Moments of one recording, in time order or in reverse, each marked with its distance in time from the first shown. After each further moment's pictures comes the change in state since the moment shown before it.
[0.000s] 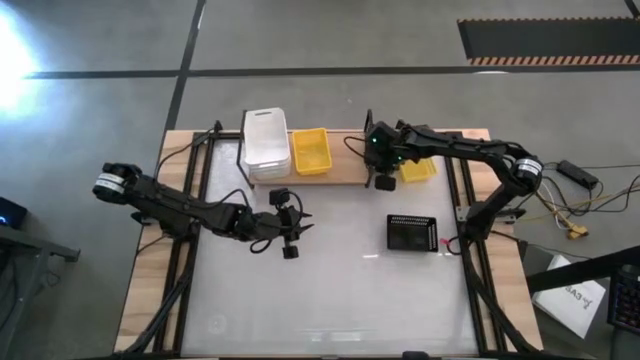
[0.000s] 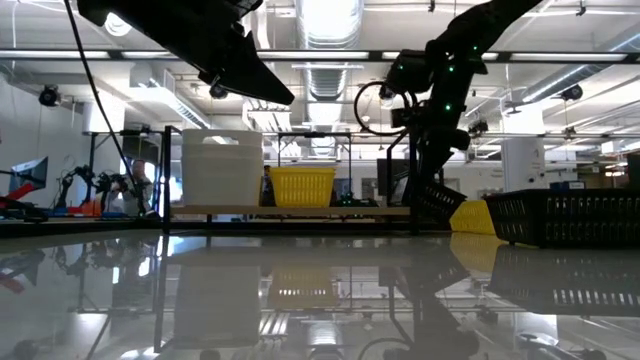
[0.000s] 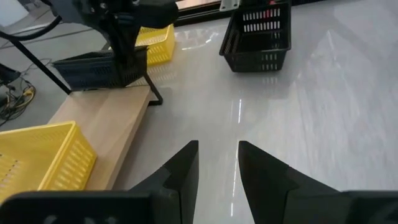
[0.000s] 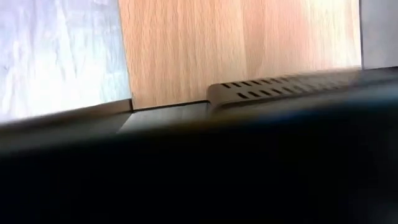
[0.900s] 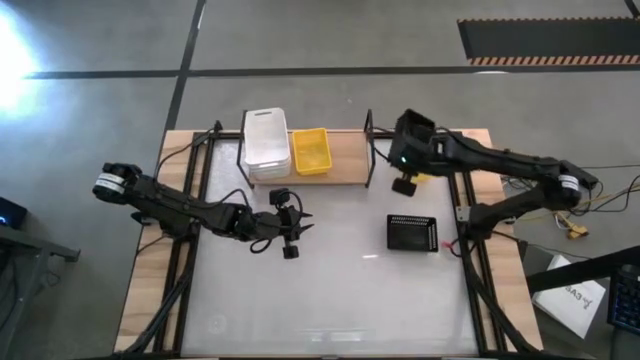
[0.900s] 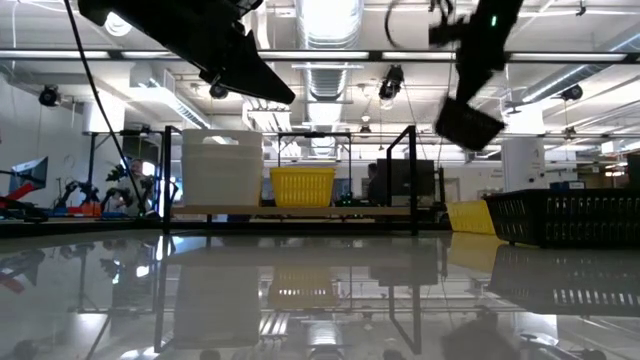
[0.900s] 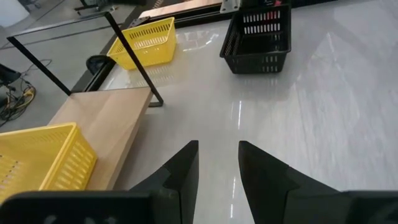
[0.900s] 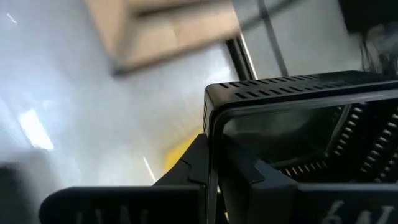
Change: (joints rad) left arm 0.000 0.000 0.002 0.004 0.000 0.001; right arm 0.254 -0.323 0.078 -0.366 0.379 0.397
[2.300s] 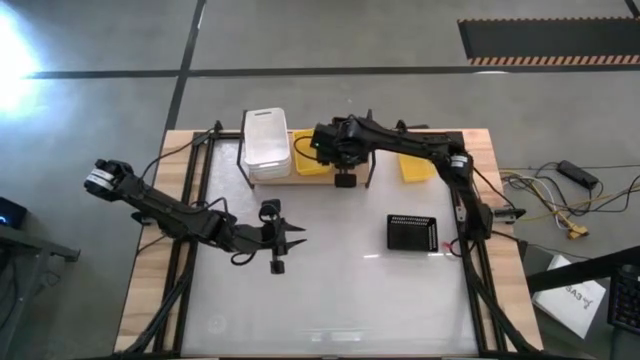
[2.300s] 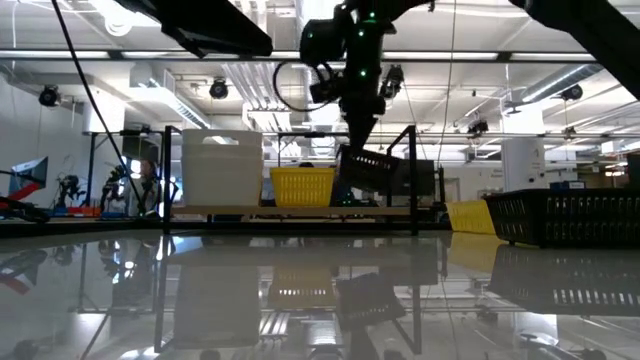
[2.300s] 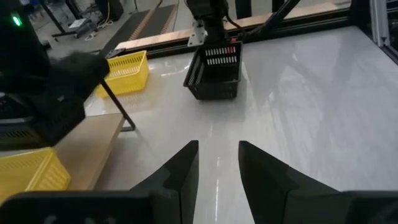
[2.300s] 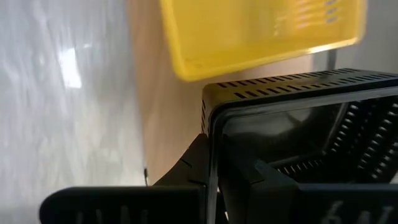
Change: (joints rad) left arm -0.144 -0.108 -0.020 -0.008 -0.031 -0.028; right arm -0.033 0.832 0.835 -0.200 -0.189 -0.250
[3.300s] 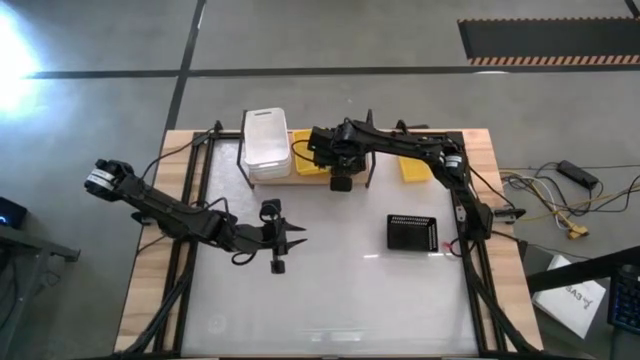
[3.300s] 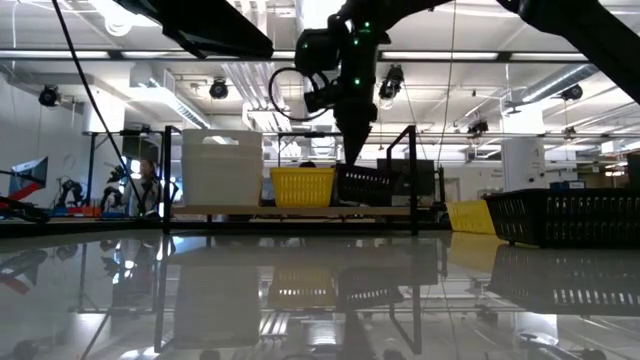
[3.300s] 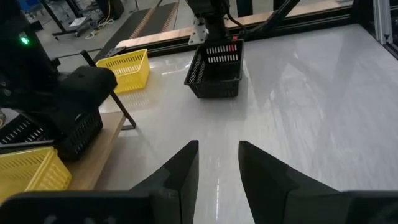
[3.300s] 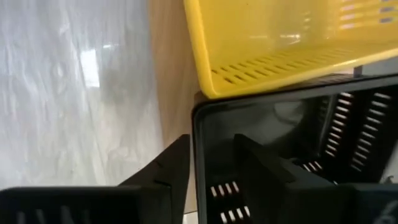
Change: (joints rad) left arm -0.001 0.004 0.000 -0.001 0.001 0.000; right arm 0.002 0.044 0.000 0.021 -0.069 0.038
